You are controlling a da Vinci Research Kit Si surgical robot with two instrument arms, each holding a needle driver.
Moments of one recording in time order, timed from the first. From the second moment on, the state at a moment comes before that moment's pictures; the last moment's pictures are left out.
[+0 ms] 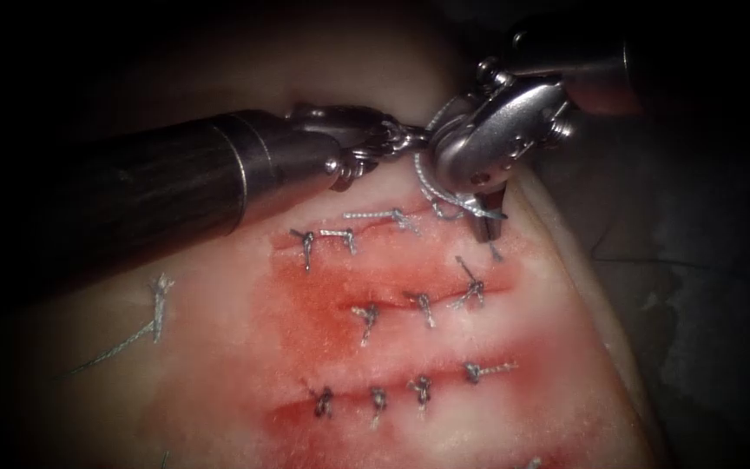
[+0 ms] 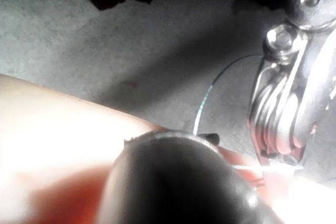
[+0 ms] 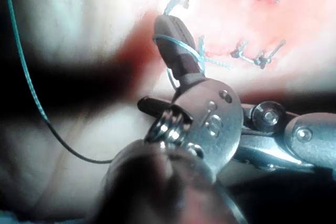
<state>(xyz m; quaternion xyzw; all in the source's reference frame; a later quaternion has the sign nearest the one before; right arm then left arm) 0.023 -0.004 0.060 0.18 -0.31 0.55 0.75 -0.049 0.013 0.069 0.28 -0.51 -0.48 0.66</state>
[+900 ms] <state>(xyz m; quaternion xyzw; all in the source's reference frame) 0.021 -0.001 0.061 0.26 -0.24 0.79 0.51 -0.044 0.009 0.067 0.26 -0.44 -0.49 0.71</state>
